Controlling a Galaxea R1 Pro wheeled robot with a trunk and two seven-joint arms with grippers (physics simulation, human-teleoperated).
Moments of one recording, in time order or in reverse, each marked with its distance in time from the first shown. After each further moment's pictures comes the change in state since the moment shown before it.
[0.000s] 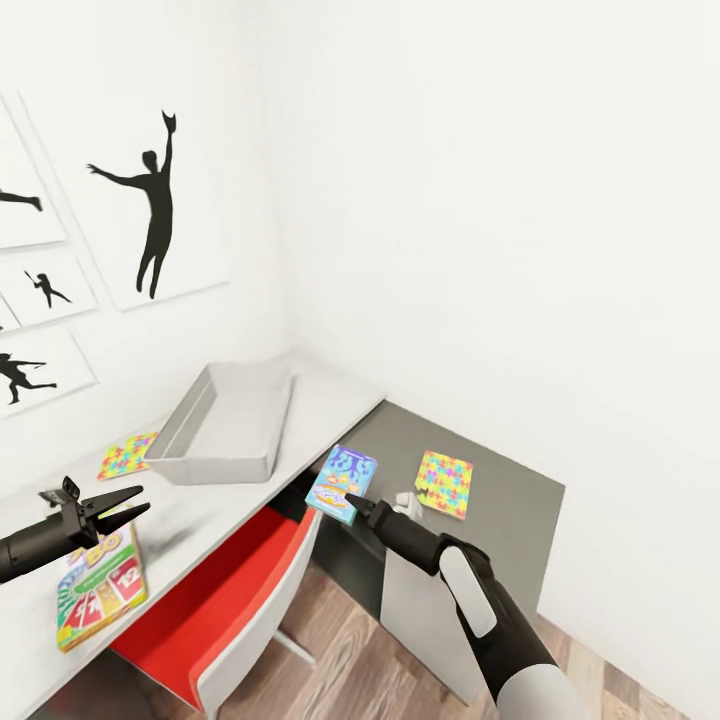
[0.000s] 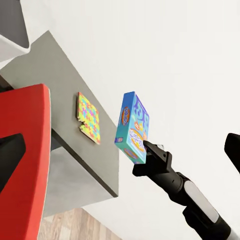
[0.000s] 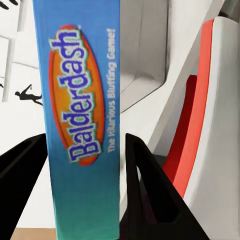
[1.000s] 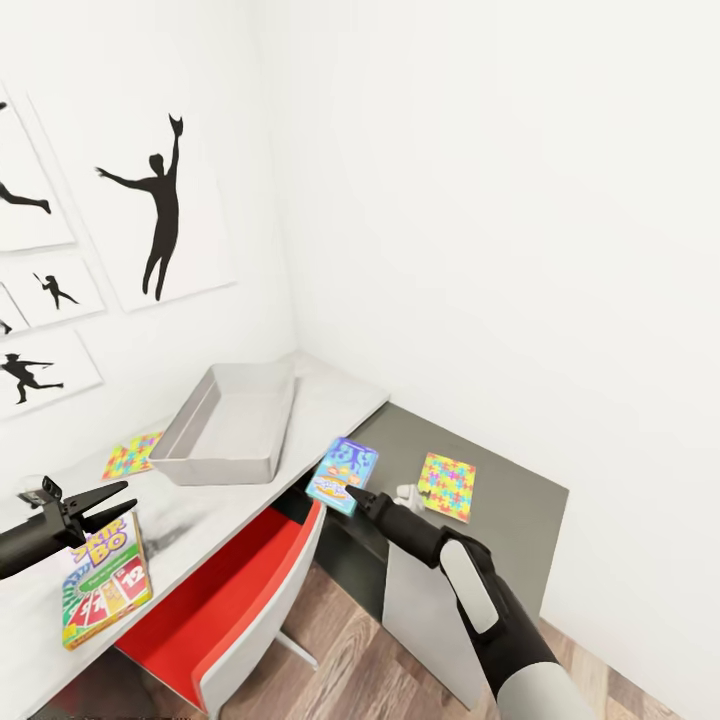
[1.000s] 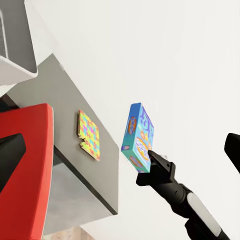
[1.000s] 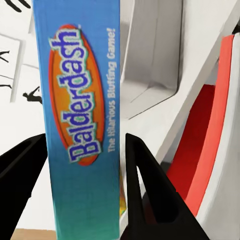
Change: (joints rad) left arm 0.000 -0.003 0.075 0.000 0.001 0.000 0.000; right arm 0.000 0.001 0.003 -0.049 -0.003 0.001 -0.015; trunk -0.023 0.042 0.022
